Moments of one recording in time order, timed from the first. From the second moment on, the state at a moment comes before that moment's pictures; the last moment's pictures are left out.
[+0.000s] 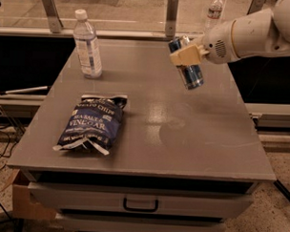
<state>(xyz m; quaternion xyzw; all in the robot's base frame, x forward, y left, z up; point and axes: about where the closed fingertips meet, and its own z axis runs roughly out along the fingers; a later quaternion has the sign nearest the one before) 0.630 -0.095 0.958 -0.40 0.77 0.22 0.44</state>
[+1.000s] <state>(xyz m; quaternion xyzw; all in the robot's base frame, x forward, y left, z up) 0.603 -0.070 0.951 -0.57 0.61 0.32 0.44</state>
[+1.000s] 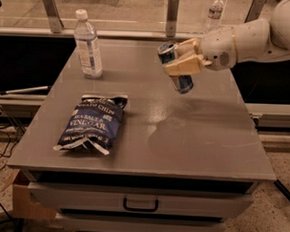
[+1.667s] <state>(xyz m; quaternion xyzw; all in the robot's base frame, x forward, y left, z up) 0.601 -0.071 0.946 -0.57 0.60 0.33 0.45</state>
